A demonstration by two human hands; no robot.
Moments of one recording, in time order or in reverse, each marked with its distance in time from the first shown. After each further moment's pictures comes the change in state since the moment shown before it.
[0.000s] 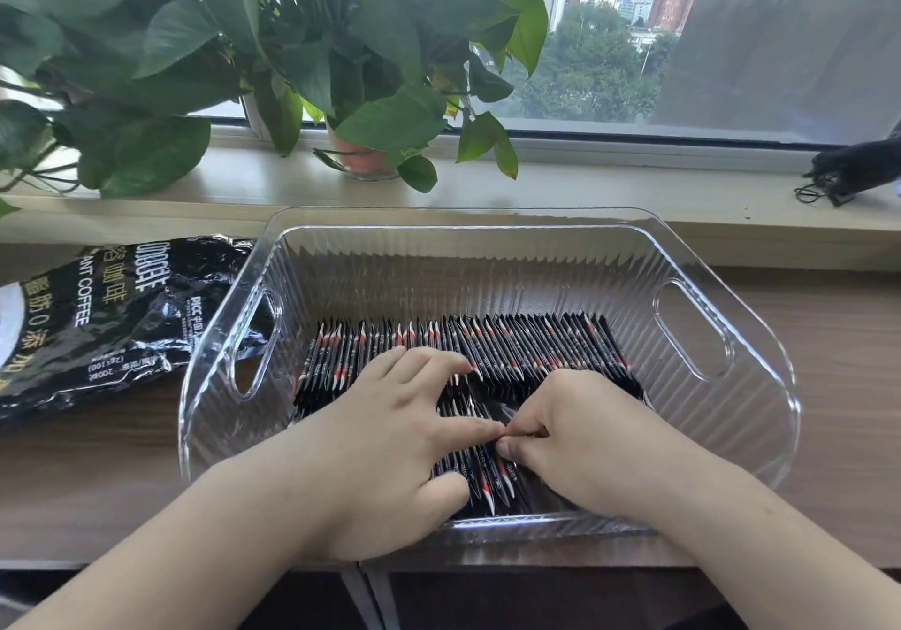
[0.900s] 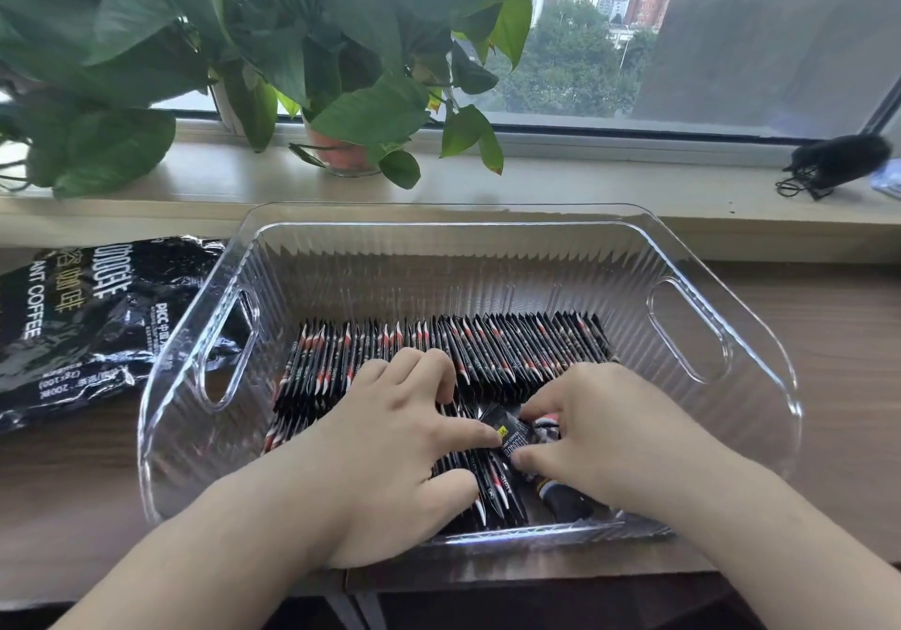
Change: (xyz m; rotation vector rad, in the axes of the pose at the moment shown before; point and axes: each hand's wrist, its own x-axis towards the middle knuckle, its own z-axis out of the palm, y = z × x) left_hand 0.017 -0.003 0.013 -0.025 0.111 0.001; right_hand 0.003 0.014 -0.003 -0.108 0.177 0.013
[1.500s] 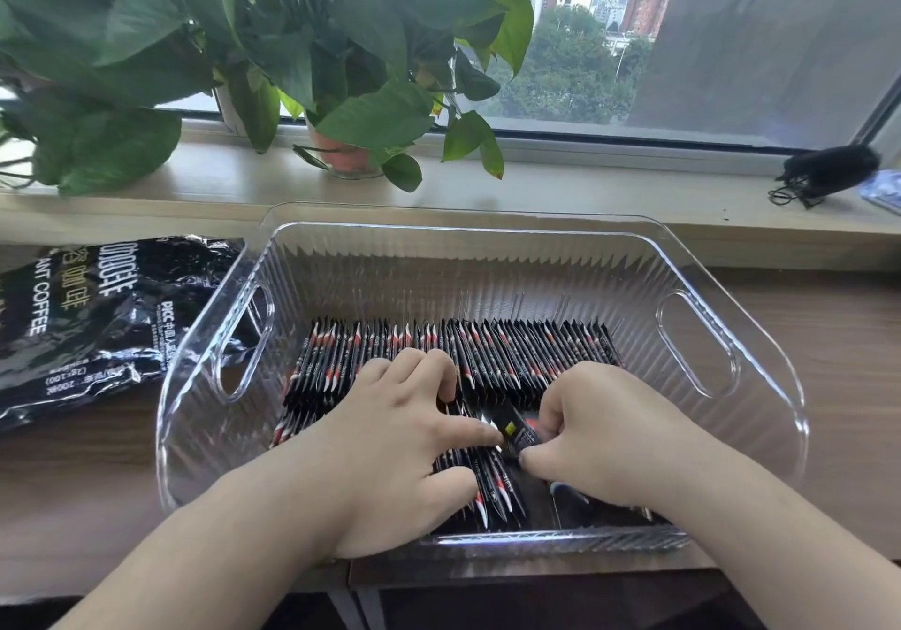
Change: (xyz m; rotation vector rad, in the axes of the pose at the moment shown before) left_hand 0.001 -0.003 0.002 -0.035 -0.019 -0.005; right_hand 0.002 -0.007 -0.004 -0.069 -0.099 0.161
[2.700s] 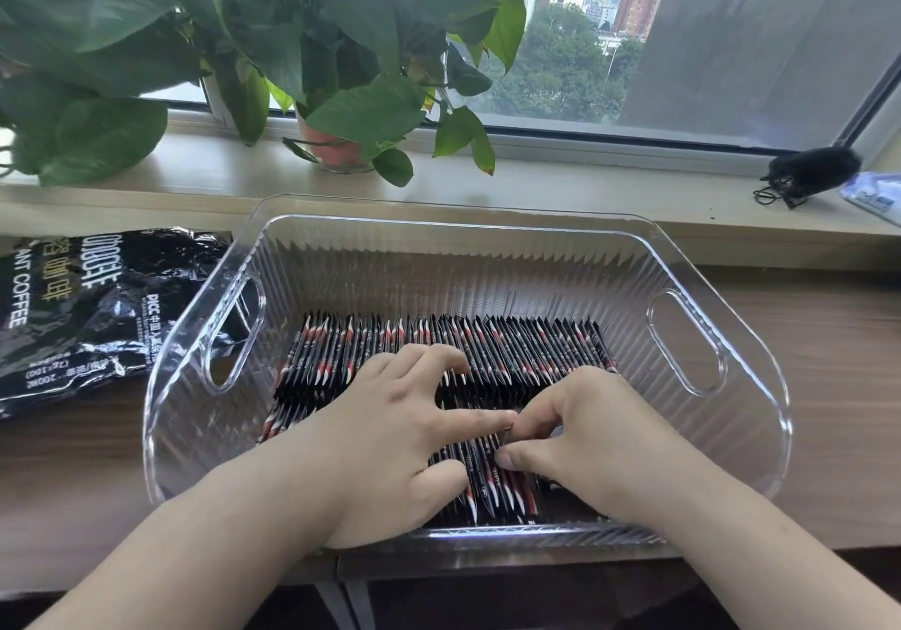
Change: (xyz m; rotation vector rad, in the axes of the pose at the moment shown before) left_hand 0.000 0.003 -0.003 -0.032 -0.068 0.045; right_hand -0.010 0.010 0.012 0.352 0.047 -0.062
